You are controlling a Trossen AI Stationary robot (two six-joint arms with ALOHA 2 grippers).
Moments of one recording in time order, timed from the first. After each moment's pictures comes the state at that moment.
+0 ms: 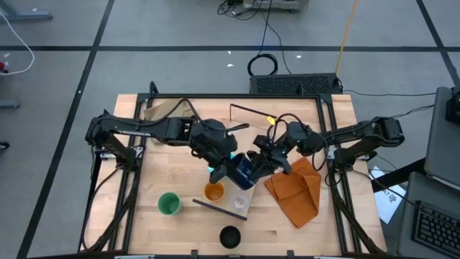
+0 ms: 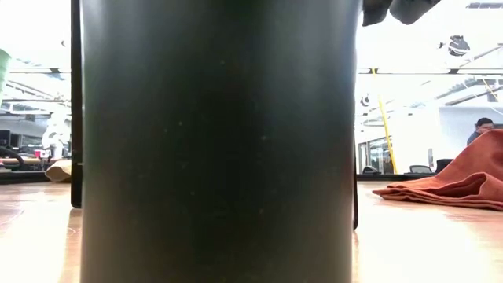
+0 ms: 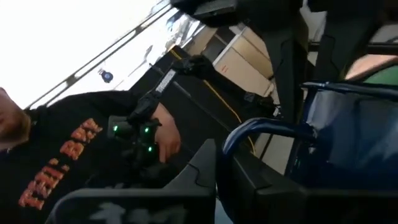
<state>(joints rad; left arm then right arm) -0.07 1.64 1.62 -0.58 0.42 -0.53 0.02 1.41 0.82 0.83 -0.78 1.02</state>
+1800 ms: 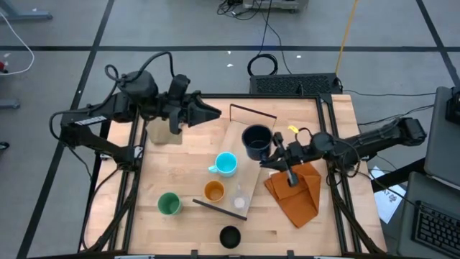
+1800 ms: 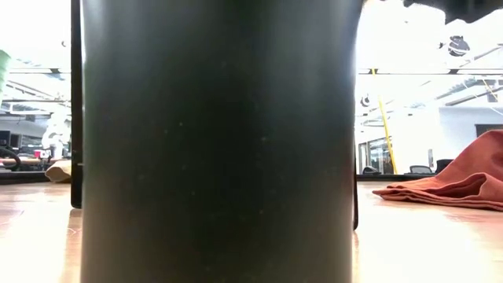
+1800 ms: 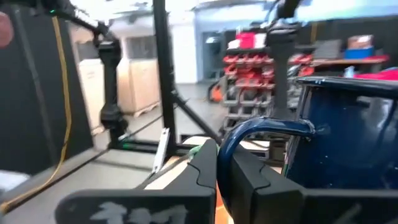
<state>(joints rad) 0.09 1.31 1.61 -0.21 0.28 -0.68 0.16 1.05 0.54 0.63 -0.12 0.07</state>
